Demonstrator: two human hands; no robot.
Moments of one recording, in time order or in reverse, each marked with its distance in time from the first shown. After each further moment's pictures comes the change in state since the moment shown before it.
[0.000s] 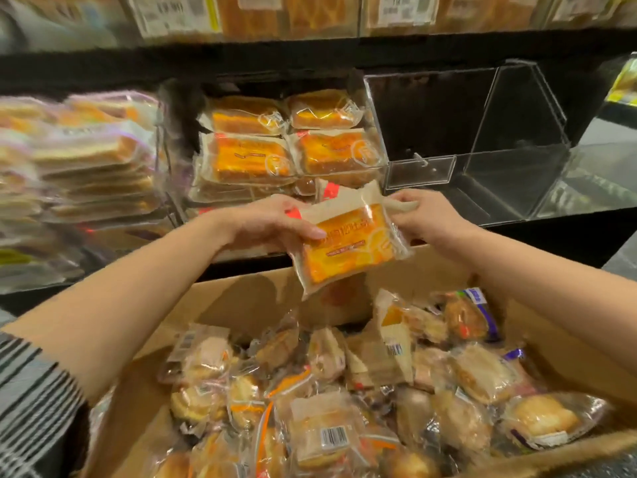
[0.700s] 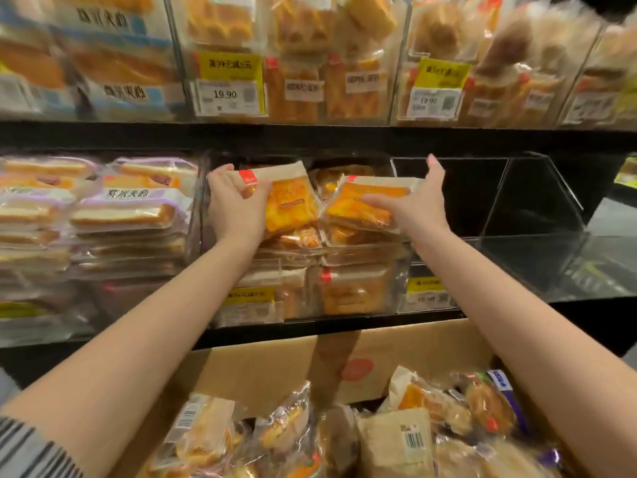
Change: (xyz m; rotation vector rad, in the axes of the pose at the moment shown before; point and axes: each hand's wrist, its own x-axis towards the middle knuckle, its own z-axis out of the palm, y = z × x) left_hand -0.002 0.030 -0.060 -0.164 1.406 0.267; right_hand 0.067 -0.105 0.021 0.162 0.432 -0.119
